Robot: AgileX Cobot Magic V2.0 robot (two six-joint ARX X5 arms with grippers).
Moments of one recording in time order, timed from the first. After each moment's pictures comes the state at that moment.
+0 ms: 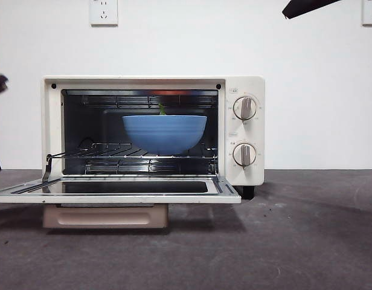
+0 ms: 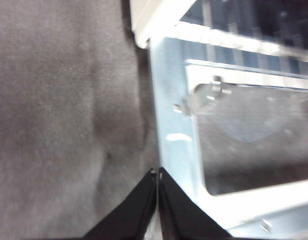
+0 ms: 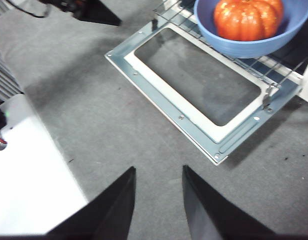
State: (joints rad) left arm 0.06 1.29 0.70 -0.33 0.42 -0.11; right arm 0.69 0.86 0.91 -0.69 -0.31 0.07
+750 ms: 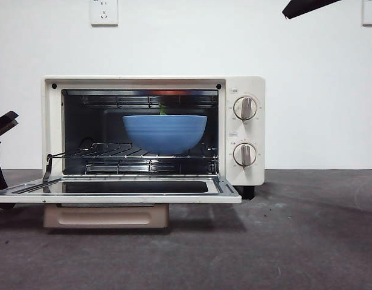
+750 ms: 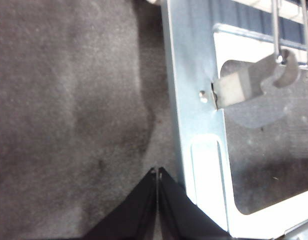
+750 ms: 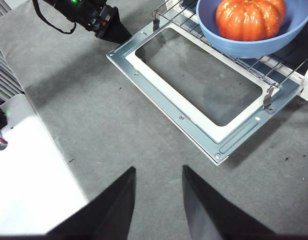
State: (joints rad) left arm 0.06 1.51 0.70 -0.22 0.55 -0.09; right arm 0.69 0.86 0.91 -0.69 -0.31 0.07
